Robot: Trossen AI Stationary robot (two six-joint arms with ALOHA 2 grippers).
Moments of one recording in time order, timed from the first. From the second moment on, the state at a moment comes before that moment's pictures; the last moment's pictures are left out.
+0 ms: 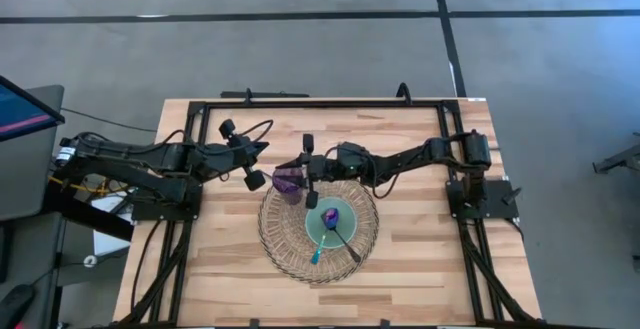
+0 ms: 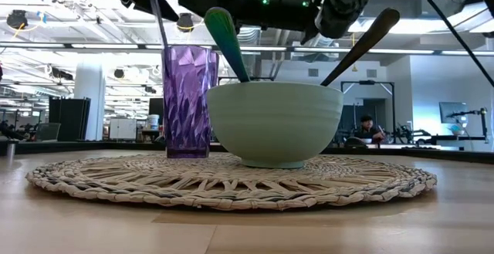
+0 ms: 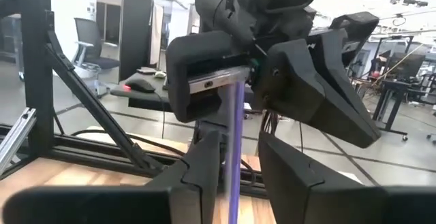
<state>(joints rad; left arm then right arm) -0.13 0.80 0.84 -0.40 -0.71 0.01 -0.02 1.95 1.15 0.92 -0.10 -0.15</state>
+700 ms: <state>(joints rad) -0.15 0.63 0.84 -0.40 -0.63 0.05 -0.03 1.26 1.13 -0.13 0.22 -0.22</state>
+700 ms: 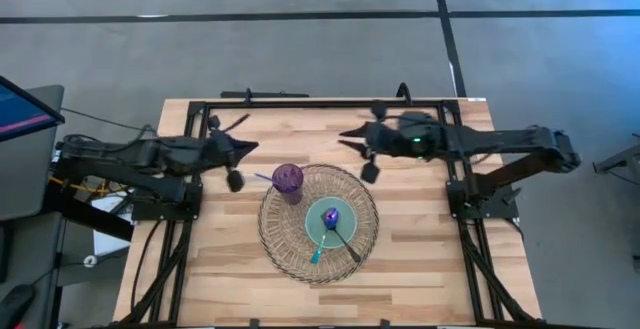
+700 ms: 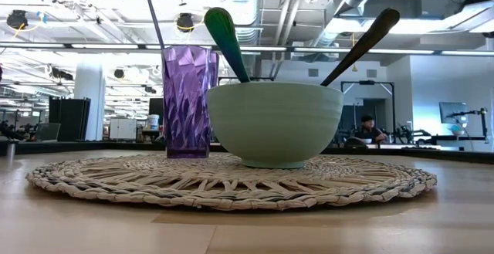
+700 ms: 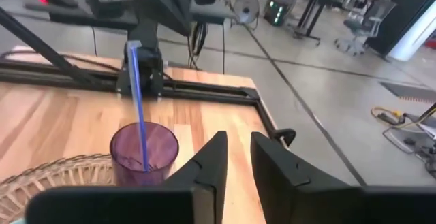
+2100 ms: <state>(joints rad) -0.16 0.01 0.21 -0.02 0.08 0.25 -0.05 0.25 0.16 0.23 0.27 -0.02</state>
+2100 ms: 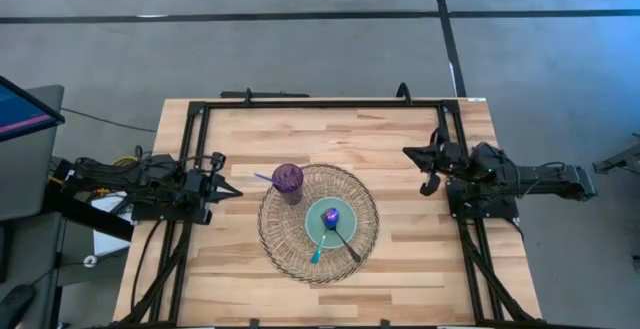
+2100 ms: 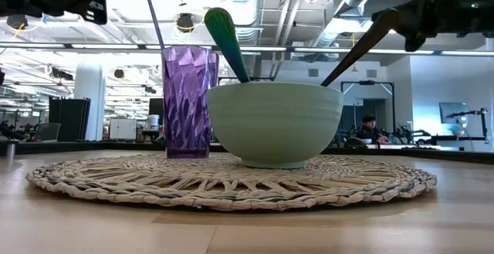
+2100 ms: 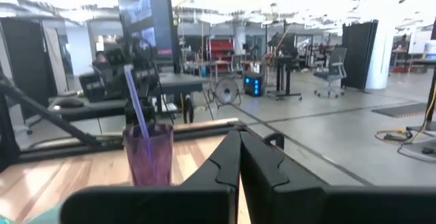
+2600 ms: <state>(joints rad) -0.16 0.01 0.08 0.15 0.08 0.23 -0.05 0.00 0.02 0.21 0.32 -0.02</state>
